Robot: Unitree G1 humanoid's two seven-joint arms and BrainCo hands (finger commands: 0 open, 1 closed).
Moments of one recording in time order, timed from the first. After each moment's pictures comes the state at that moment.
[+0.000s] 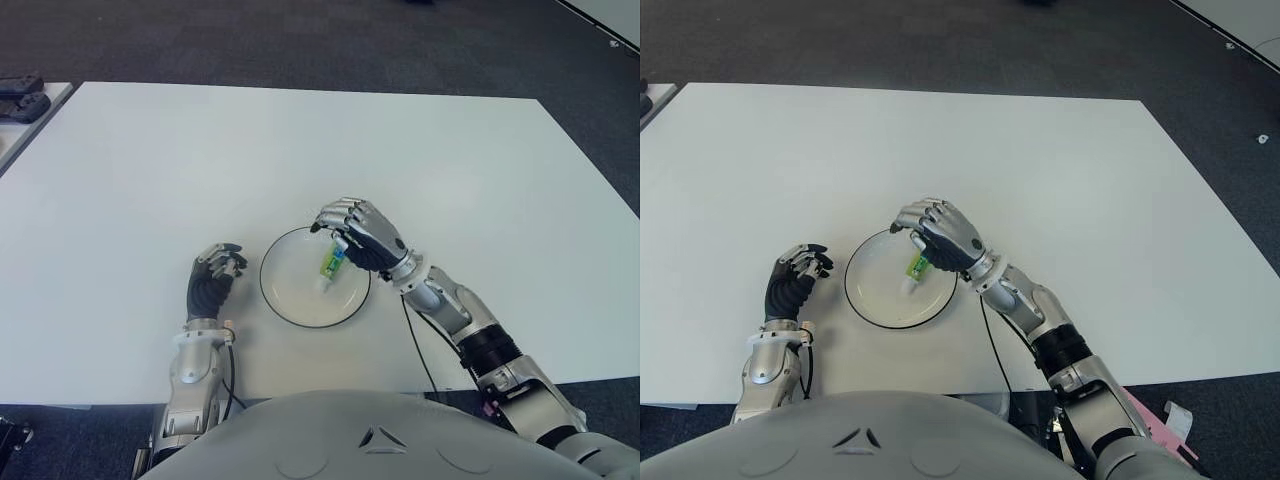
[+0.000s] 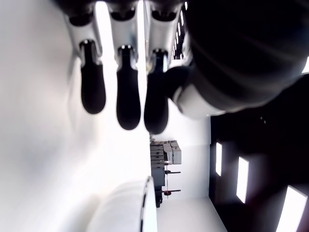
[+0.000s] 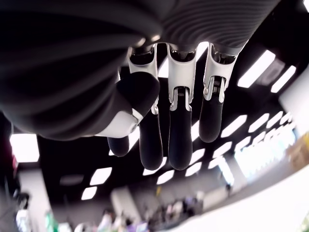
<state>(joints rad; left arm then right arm) 0.45 -0.01 0.03 -0.03 0.06 -0.26 0.08 -0.19 -0.38 0.44 0.23 -0.74 -0.80 -0.29</state>
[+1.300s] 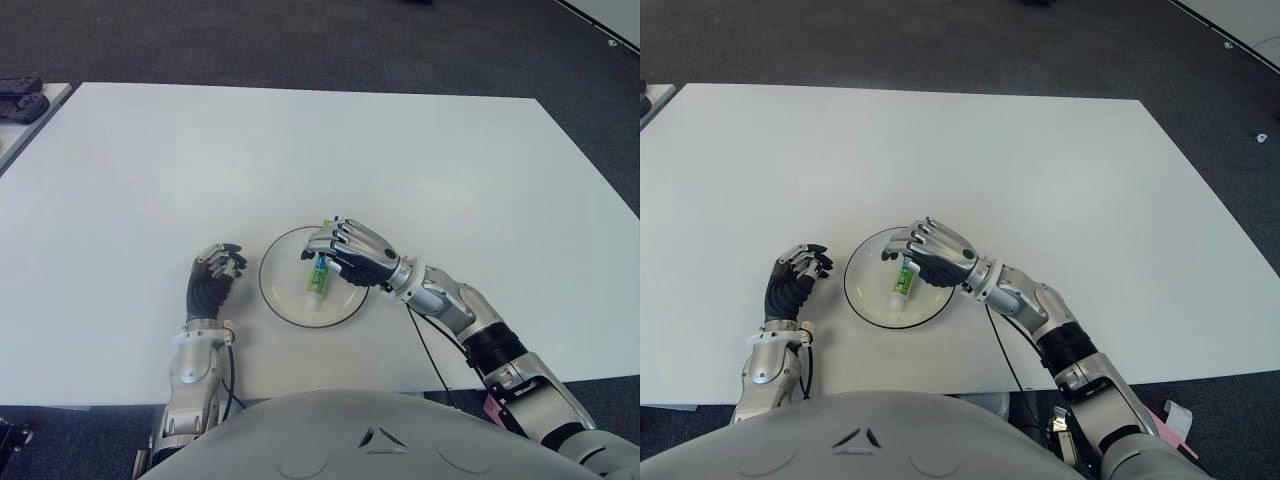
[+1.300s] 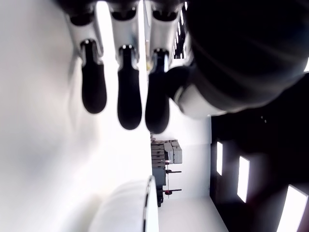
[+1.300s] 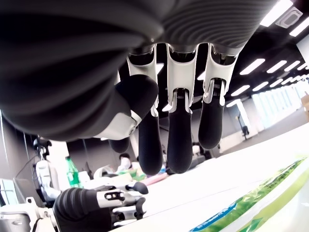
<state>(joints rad) 0.45 -0.01 0.03 -0.03 0.06 -0.26 0.08 -0.20 -0.42 0.46 0.25 -0.77 -0.86 -0.16</state>
